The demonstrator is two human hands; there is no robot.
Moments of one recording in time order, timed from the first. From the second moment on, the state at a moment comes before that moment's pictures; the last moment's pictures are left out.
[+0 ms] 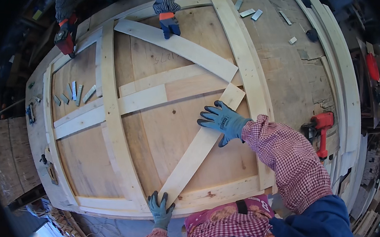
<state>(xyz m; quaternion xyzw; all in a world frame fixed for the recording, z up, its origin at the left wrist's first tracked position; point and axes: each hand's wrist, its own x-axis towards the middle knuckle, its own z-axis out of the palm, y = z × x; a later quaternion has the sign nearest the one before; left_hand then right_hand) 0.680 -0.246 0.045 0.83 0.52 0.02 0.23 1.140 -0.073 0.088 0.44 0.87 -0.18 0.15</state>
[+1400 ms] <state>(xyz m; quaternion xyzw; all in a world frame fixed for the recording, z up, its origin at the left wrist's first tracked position) 0.674 -0.239 0.036 0.82 0.52 0.02 0.24 1.123 -0.070 0.059 0.51 0.84 -0.10 0.14</state>
